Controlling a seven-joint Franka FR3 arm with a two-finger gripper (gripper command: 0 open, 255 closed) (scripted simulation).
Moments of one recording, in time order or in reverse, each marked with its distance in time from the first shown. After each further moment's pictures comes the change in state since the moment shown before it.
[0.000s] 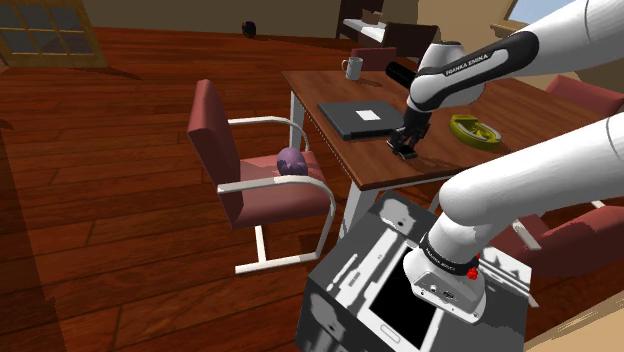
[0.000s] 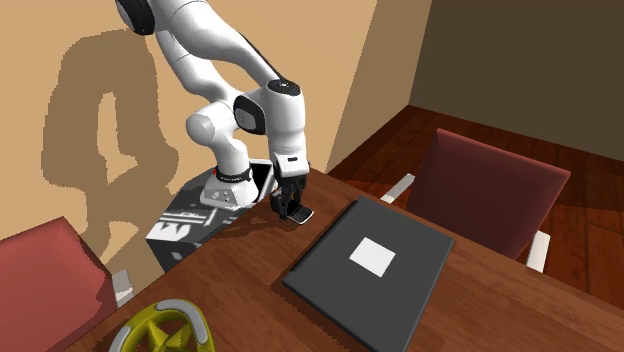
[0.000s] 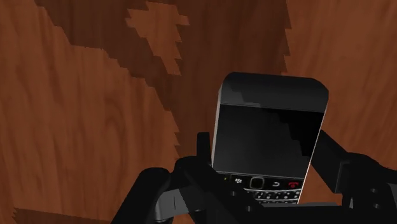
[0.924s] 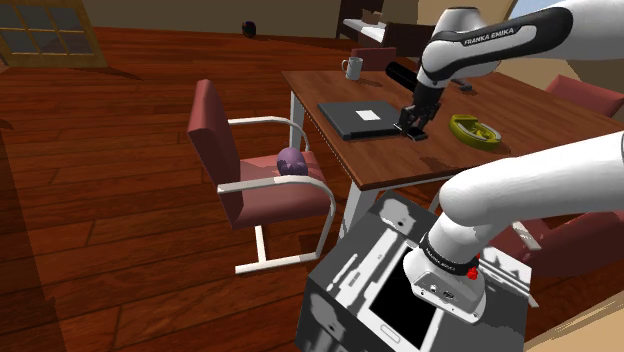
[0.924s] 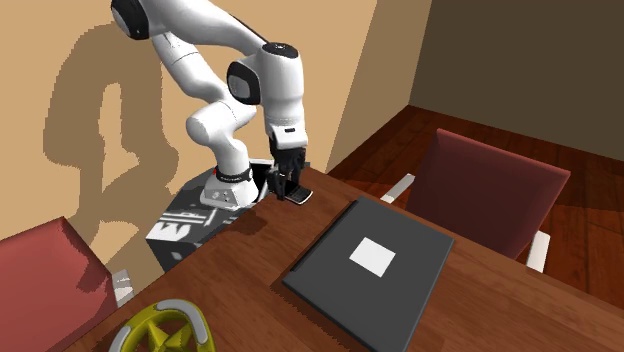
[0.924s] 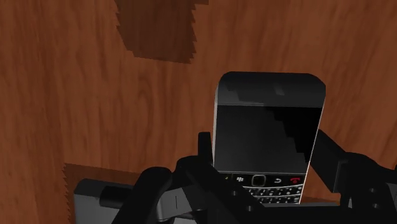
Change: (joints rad) arm 0.005 -0.124 0.036 0.118 0.034 -0.240 -0.019
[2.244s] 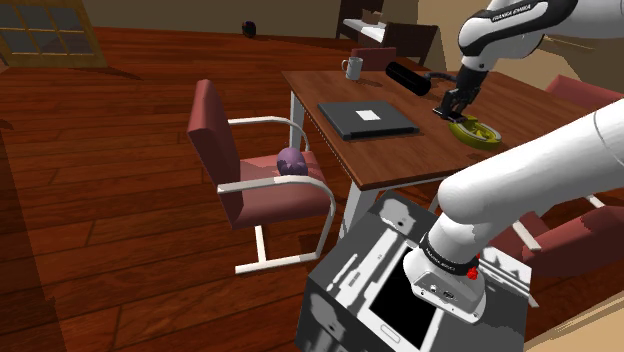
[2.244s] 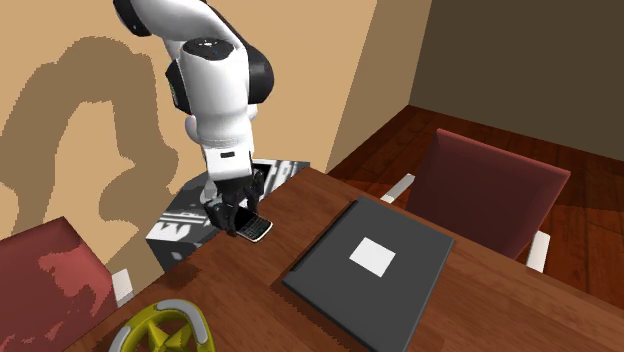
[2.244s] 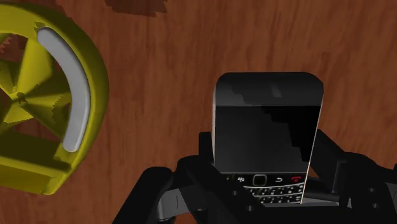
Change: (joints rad) arm -0.059 0.203 -0.281 0.300 -0.049 -0.041 -0.342
